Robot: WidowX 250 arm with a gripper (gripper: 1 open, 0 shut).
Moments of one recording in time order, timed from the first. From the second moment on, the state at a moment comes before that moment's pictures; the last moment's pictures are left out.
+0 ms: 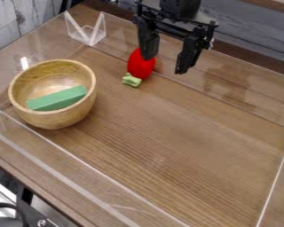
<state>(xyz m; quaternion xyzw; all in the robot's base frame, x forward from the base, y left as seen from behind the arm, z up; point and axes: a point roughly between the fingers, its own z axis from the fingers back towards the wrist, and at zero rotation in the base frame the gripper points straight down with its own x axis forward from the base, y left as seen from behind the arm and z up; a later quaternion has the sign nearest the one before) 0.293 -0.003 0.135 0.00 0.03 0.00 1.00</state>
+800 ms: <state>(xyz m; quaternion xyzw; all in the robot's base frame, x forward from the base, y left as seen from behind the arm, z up) 0.232 0.122 0.116 -0.02 0.04 -0.03 1.00</state>
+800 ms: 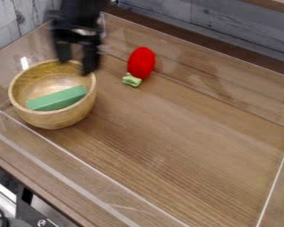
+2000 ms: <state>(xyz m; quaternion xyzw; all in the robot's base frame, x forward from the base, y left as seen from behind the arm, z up) 0.197 0.169 0.064 -0.03 0.02 -0.01 1.00</state>
